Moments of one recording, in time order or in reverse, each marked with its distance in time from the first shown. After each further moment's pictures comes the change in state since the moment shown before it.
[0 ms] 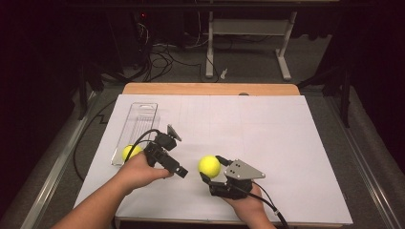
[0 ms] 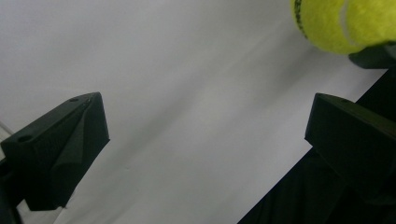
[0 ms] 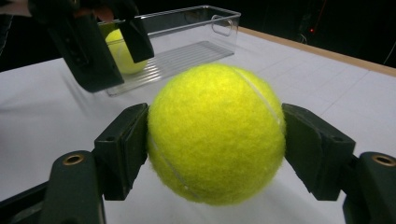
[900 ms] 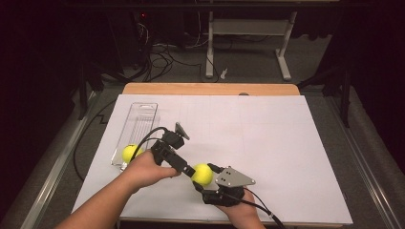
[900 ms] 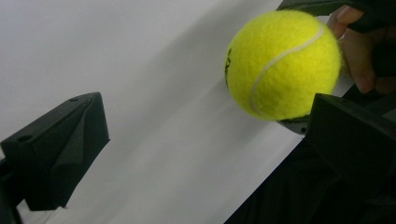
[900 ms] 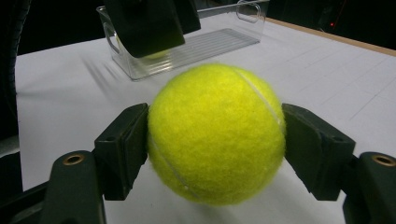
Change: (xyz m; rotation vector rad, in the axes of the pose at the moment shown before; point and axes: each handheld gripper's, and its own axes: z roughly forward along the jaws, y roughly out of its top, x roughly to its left) left arm -0.020 0.015 -0.002 0.005 -0.012 0.034; right arm 0.020 -0.013 0.011 0.025 0.052 -0.013
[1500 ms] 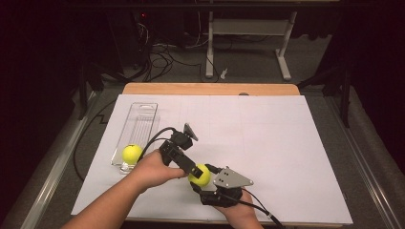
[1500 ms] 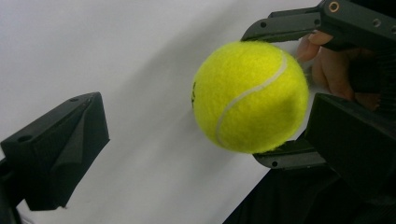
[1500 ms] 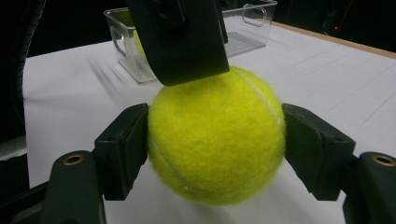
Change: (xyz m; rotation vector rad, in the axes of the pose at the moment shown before) left arm -0.014 0.012 0.007 0.005 -0.013 0.026; right arm 0.005 0.001 0.003 -0.010 0.014 -0.002
